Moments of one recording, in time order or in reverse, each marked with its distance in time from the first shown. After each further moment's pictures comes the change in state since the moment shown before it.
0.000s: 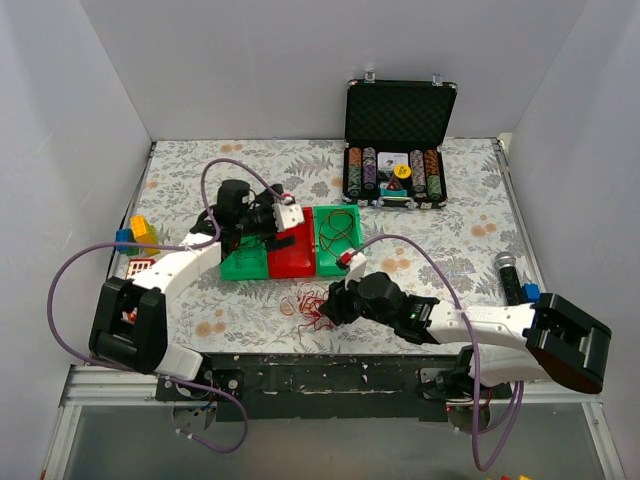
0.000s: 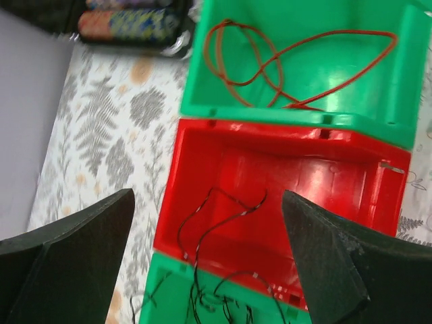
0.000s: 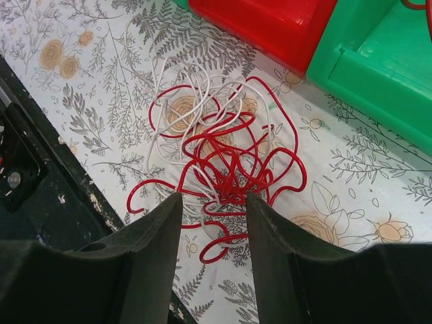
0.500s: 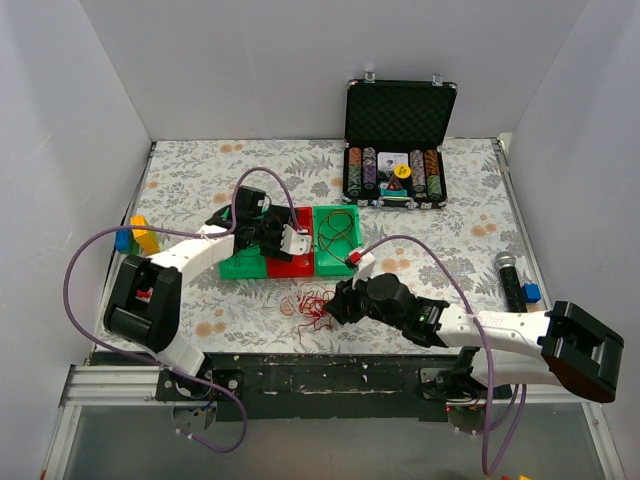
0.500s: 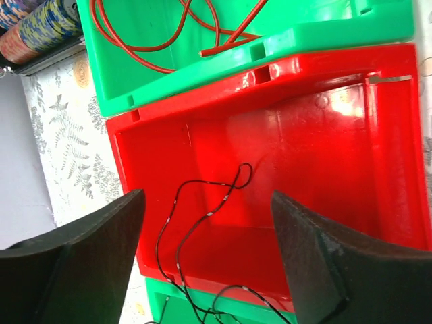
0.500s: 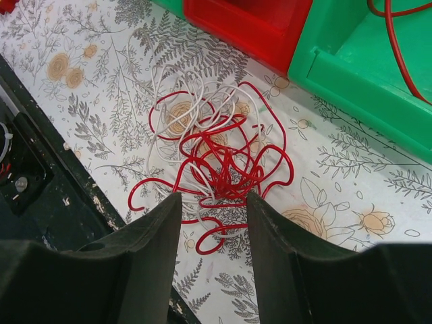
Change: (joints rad) left arm -0.064 0.146 0.050 -0.209 -0.056 0.544; right arm -0.009 -0.093 -0.039 -0.005 0.020 0.004
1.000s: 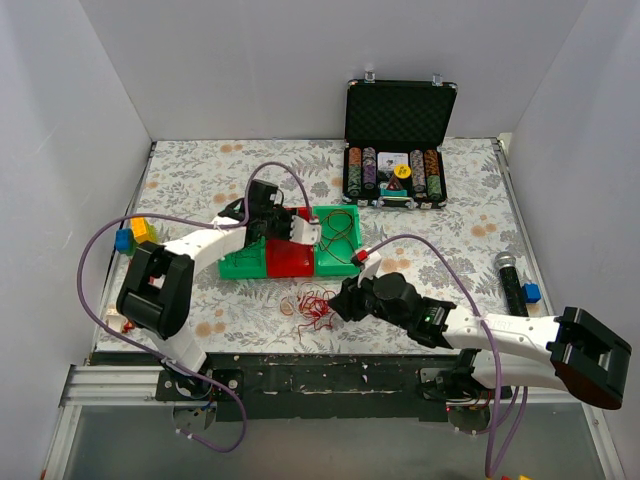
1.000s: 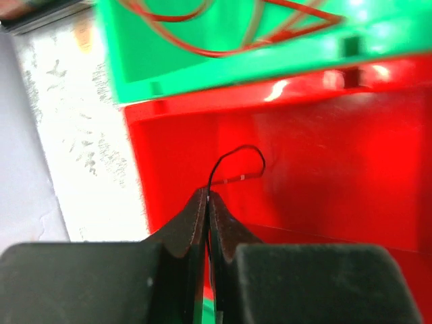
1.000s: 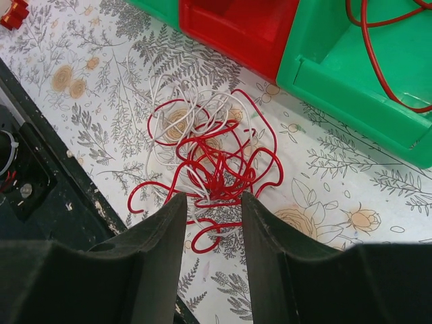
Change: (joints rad) left arm -0.048 0.108 0.068 0.026 -0.167 -0.018; right arm -0.021 -0.056 -0.023 -0.002 -0.002 0.003
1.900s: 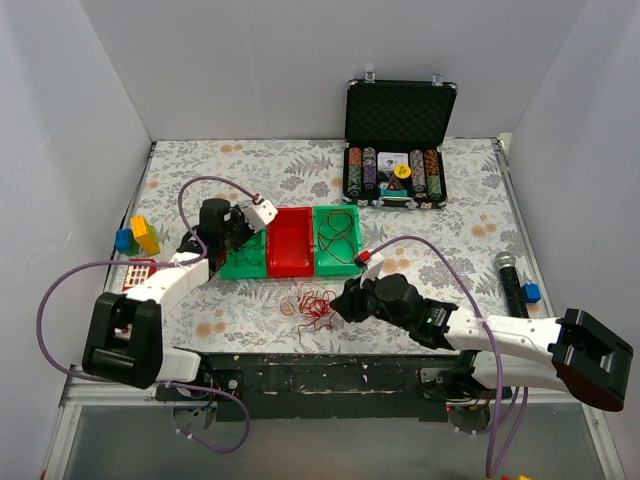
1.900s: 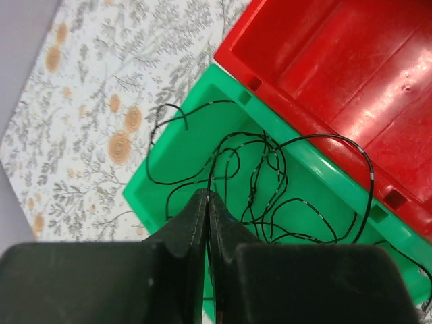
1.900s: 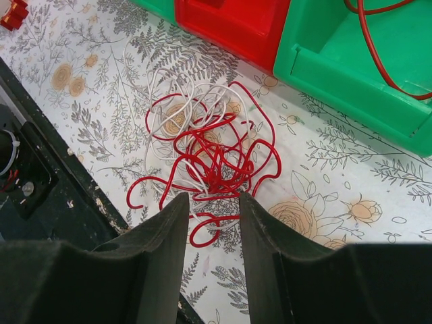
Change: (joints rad) left arm 0.190 -0.361 -0.325 0.280 -0.226 -0.628; right arm -0.006 -0.015 -0.021 -0.002 -0.005 0.023
